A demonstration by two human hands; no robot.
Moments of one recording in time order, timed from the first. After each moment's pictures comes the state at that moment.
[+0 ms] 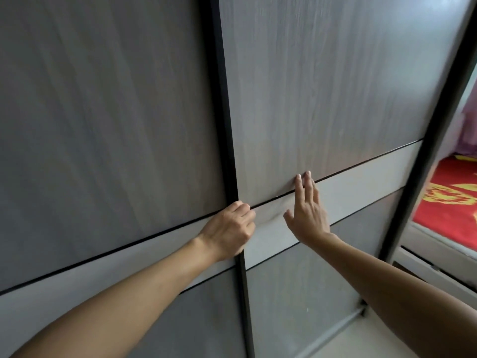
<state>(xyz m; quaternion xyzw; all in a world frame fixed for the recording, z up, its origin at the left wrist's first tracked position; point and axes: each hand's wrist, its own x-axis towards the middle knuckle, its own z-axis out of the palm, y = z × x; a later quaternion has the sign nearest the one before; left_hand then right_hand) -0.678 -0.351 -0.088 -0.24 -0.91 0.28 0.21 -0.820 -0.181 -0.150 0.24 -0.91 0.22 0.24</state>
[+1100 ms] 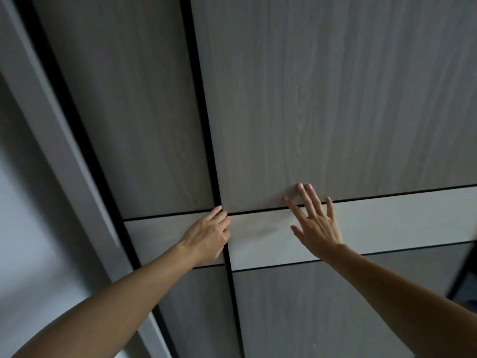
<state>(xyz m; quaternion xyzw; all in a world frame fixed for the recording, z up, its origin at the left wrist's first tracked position) -0.325 -0.553 -0.085 0.05 -0.93 0.37 0.06 -0.566 -0.384 -0.144 0.49 -0.81 0.10 0.30</state>
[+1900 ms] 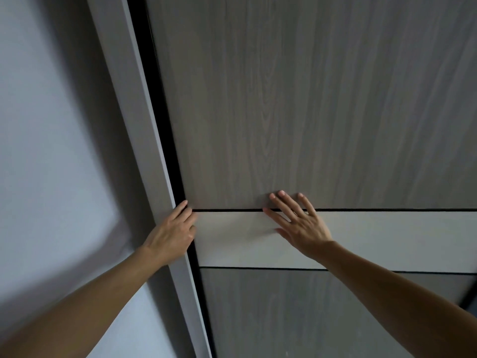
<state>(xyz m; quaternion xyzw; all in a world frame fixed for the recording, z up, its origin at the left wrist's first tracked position) -0.165 -0.680 -0.106 0.18 -0.88 0.43 0.04 -0.466 -0.517 -0.149 0.65 -0.65 0.08 0.39</state>
